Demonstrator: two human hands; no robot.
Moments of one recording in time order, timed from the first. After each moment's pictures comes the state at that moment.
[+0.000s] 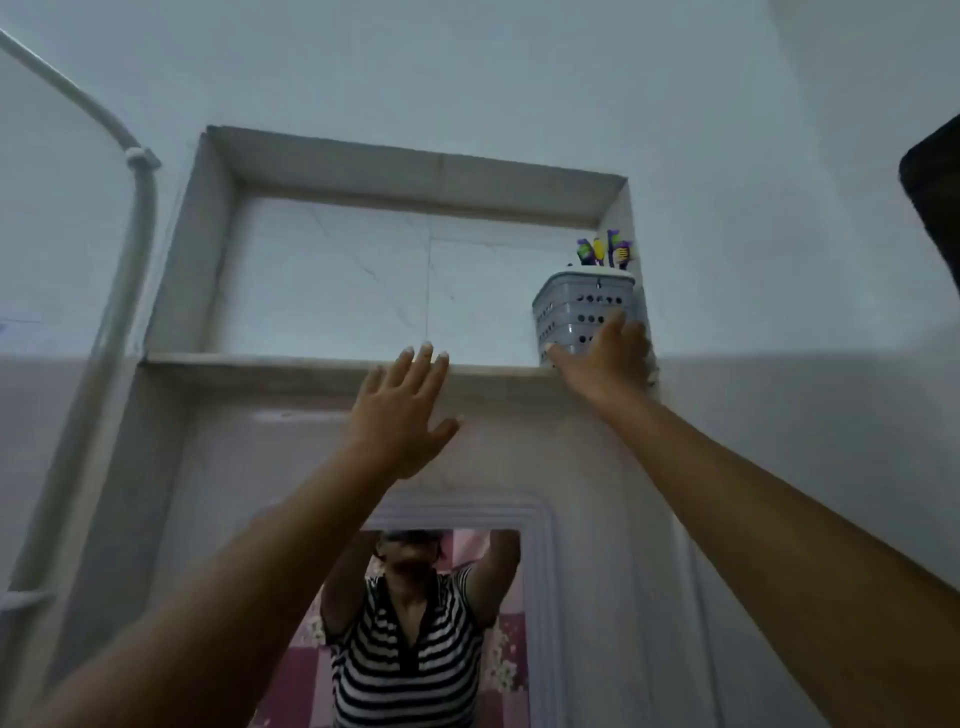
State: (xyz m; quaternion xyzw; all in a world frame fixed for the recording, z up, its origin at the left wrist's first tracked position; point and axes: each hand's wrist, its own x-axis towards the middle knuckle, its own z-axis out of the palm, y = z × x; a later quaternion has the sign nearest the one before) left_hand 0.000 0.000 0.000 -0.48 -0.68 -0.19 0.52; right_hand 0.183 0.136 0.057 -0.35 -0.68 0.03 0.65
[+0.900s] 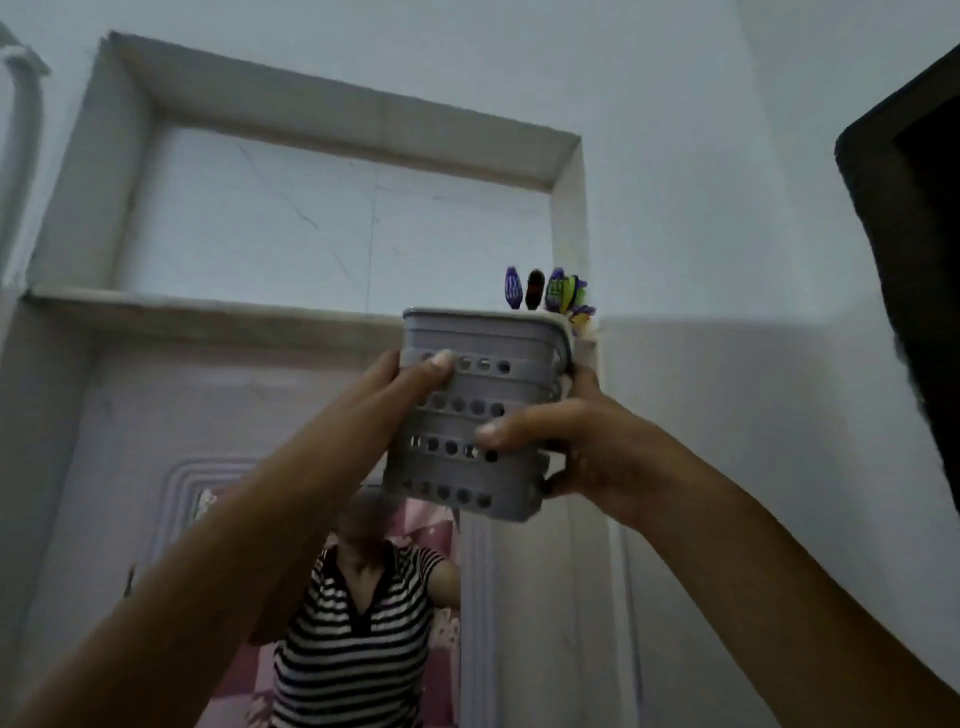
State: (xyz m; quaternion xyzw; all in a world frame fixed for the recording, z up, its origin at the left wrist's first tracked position) left_hand 0.100 -0.051 -0.057 -0.66 -0.46 -0.60 0.00; right_hand 0.261 0.061 -0.058 -0.07 -0.75 0.46 0.47
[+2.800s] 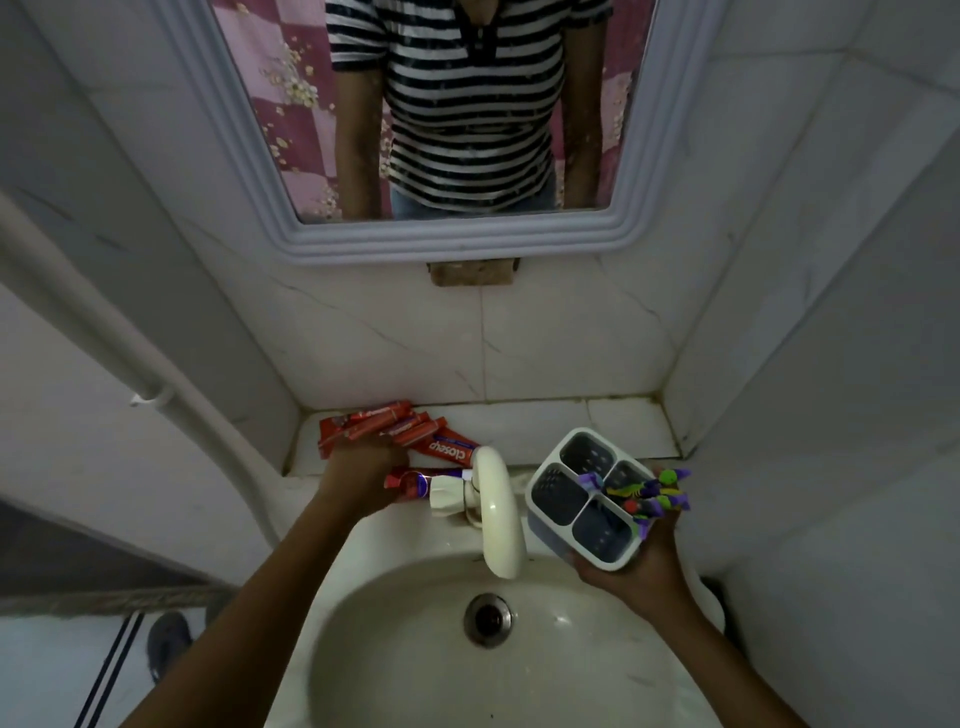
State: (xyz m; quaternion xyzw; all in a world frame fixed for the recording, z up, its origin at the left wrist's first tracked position) left_hand -0.082 -0.092 -0.676 -0.57 -0.82 0.04 -0.04; right_hand 0.236 0.073 -0.738 -0.30 -0.03 0.95 0.12
